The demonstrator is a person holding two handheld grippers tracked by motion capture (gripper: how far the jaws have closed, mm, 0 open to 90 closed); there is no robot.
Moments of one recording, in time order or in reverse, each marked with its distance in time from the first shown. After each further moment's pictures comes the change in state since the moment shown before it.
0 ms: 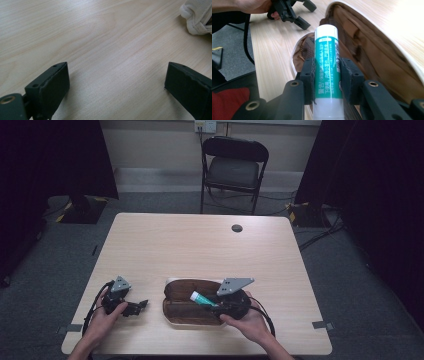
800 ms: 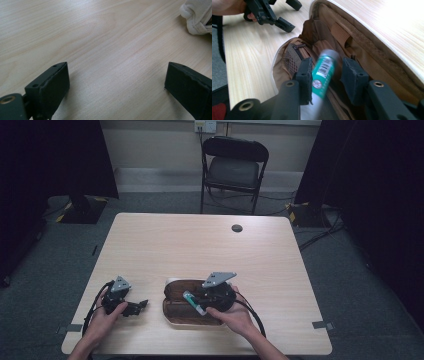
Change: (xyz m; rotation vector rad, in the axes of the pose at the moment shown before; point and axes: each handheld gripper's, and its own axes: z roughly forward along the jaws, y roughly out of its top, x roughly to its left) left arm 0.000 0.000 0.000 -0.001 0.000 -0.001; right arm -0.009 0.010 0.043 0.032 -0.072 0.040
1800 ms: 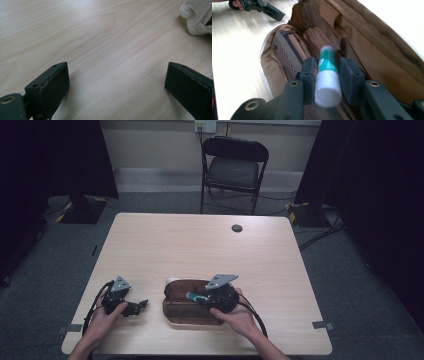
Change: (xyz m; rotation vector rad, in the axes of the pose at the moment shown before) left arm 0.000 0.000 0.000 0.000 0.000 0.001; right arm -0.006 -0.014 0.000 0.043 -0.044 0.002
